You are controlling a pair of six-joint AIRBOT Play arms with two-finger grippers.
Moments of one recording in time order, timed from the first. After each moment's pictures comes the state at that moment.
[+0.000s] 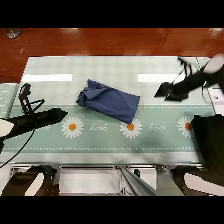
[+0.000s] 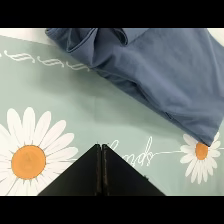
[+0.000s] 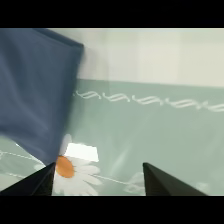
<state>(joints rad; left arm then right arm) 0.02 -0.65 0.46 0.88 -0.86 -1.43 -0.03 -1.33 1.09 -1.06 1.25 1.52</state>
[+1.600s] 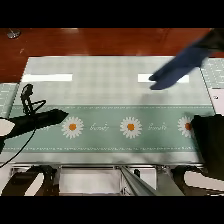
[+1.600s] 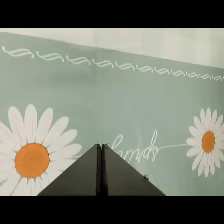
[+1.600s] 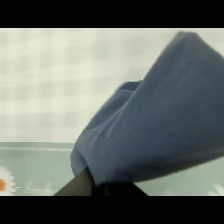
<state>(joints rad) 0.02 -0.66 0.46 0.88 -0.86 -1.38 -0.24 -1.40 2.01 -1.10 1.73 1.72</state>
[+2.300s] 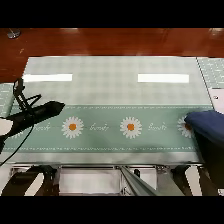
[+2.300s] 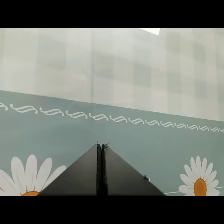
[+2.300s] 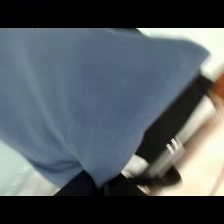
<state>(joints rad) 0.02 -0.66 0.46 0.81 -0.70 -1.34 -0.95 -0.72 1.18 -1.70 1.85 1.64</state>
